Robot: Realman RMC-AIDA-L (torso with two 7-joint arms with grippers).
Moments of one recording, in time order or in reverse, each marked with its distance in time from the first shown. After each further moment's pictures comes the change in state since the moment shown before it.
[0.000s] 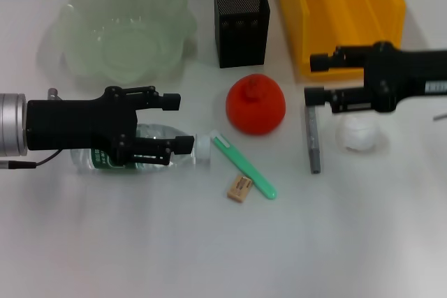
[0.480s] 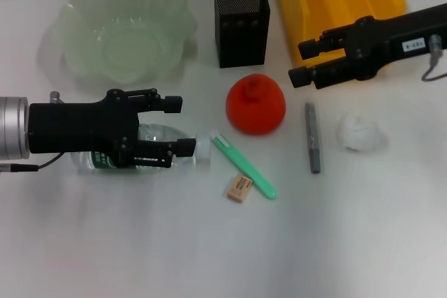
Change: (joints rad) left arm 0.003 -0.004 -0.002 -0.007 0.001 0.000 0.008; right arm 0.155 -0.006 -0.011 -0.114 -0.215 0.017 0.286
